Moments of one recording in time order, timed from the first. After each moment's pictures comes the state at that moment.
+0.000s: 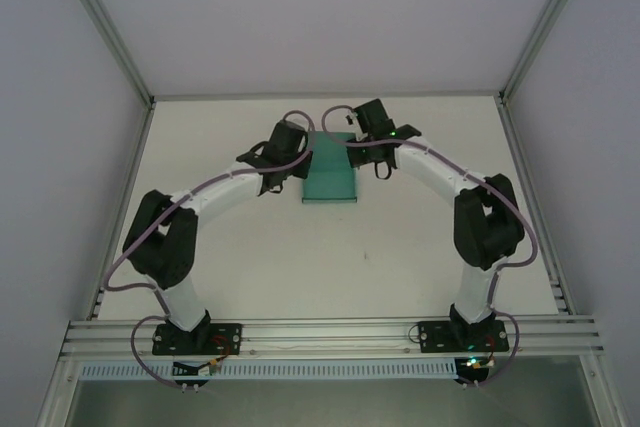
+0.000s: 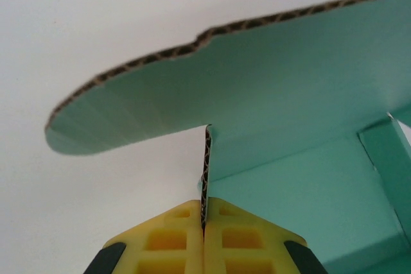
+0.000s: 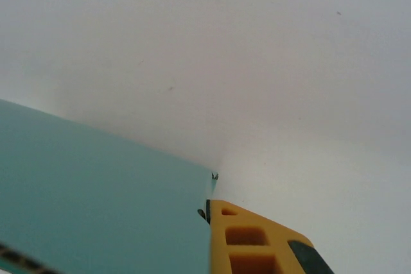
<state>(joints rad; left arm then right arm) -0.56 1.76 1.27 -0.26 -0.22 -0.19 0.54 1.86 1.50 -0.53 0.09 0.15</state>
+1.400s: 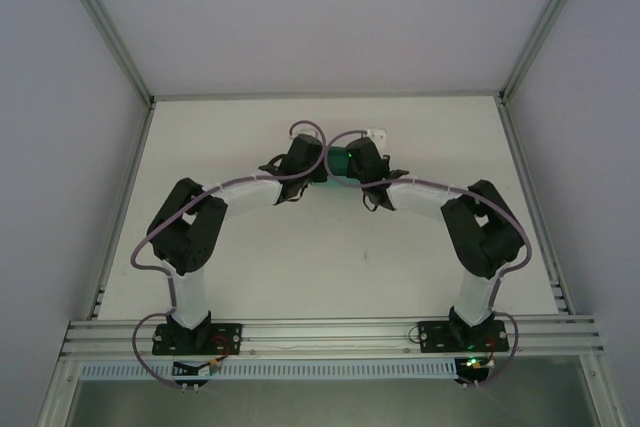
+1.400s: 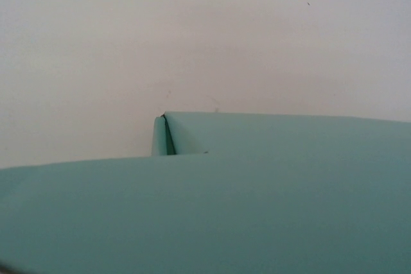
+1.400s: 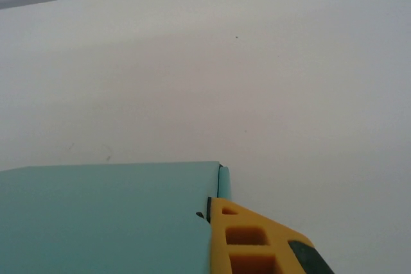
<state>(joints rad) -0.63 1.88 1.20 -0.02 -0.20 -0.49 0.63 1.79 1.05 0.09 0.48 0.46</state>
